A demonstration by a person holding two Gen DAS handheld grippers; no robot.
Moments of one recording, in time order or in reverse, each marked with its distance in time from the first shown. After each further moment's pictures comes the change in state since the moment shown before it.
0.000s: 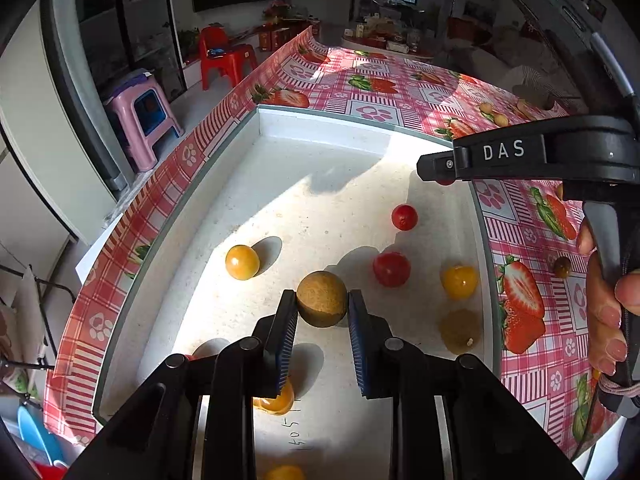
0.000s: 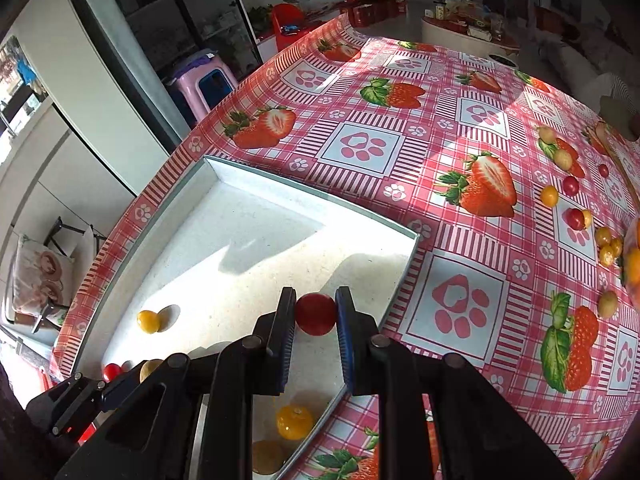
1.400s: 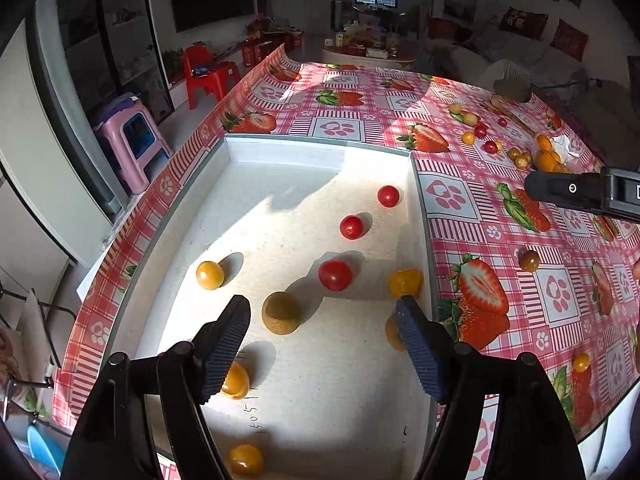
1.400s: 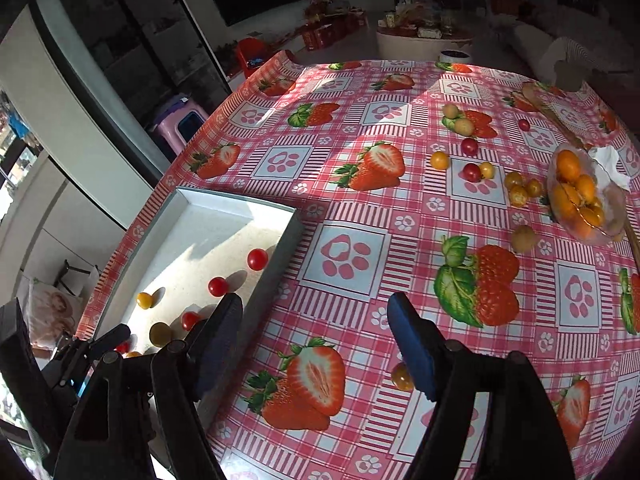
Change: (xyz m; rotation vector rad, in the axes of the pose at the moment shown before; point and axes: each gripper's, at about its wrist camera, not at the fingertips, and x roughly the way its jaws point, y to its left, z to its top) left arm -0.029 -0.039 0.001 0.075 -0.047 -0.018; right arm -0.091 -0.087 -0.057 0.173 -0.104 -0.006
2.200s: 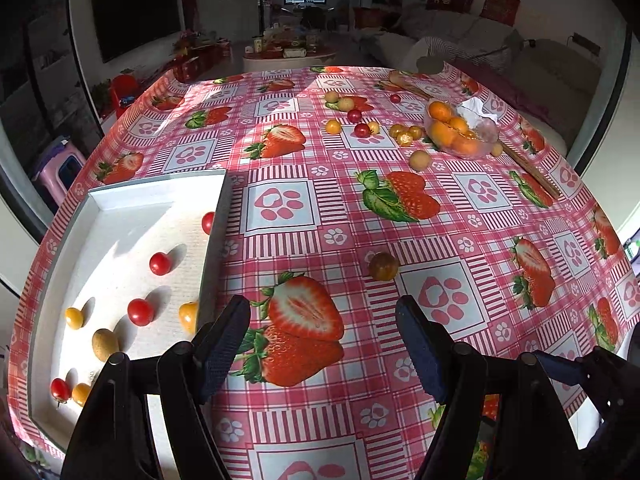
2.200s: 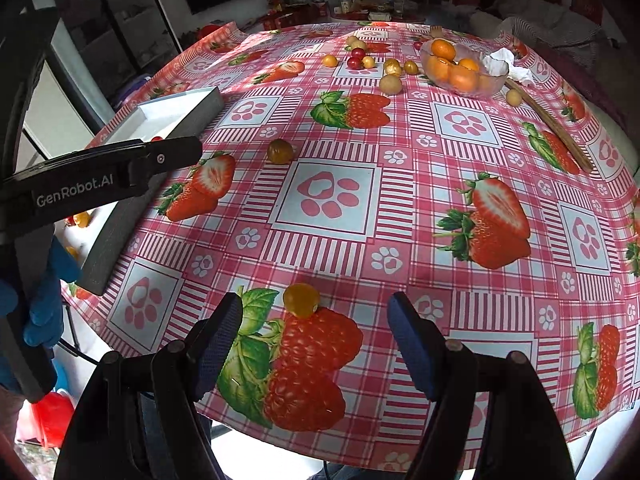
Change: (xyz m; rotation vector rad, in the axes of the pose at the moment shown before) left arm 0.009 -0.134 0.011 0.169 0.011 -0.151; right arm -0.054 -0.057 -0.164 0.012 0.027 -0.153
